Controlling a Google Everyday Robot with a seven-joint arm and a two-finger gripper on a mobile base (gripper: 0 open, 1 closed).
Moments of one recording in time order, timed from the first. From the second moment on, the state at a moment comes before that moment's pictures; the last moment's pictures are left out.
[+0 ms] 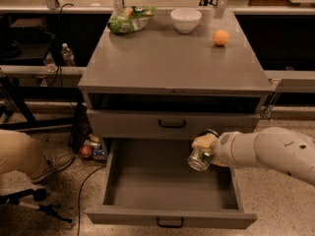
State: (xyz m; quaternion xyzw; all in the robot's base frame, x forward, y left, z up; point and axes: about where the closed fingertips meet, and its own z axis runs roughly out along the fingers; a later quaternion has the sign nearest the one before) arm 0.502 -0.149 0.675 0.24 0.90 0.30 0.20
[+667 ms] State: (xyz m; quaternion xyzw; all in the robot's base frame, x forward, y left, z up) arm 0.516 -0.159 0.719 0.27 0.88 0.31 0.22
